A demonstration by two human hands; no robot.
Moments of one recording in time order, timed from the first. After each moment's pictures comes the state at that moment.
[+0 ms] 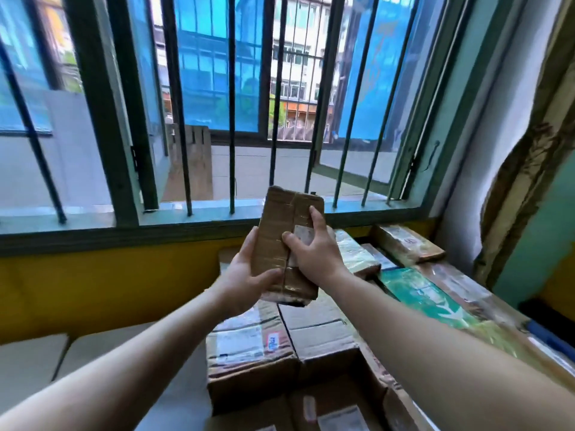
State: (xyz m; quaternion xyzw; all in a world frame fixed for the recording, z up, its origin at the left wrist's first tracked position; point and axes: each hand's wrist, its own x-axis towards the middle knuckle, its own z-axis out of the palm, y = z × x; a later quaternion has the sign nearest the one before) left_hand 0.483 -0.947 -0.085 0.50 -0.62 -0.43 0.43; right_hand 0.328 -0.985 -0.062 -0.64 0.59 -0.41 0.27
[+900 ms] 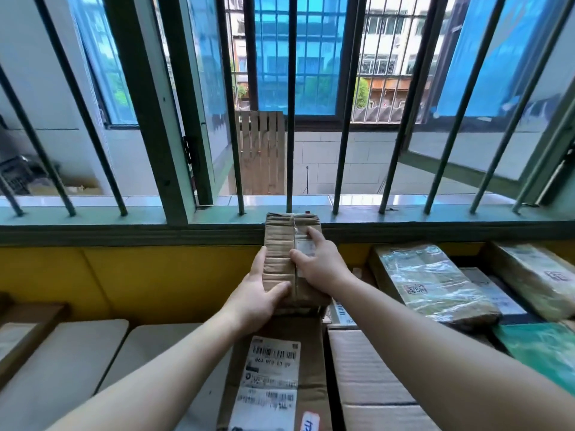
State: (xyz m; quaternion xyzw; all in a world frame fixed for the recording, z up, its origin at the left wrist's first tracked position) left_hand 0.533 -1.041 -0.147 0.68 -0.54 -0.34 0.36; right_hand 0.399 -1.143 -0.142 -0.71 0.52 -0.29 0.39
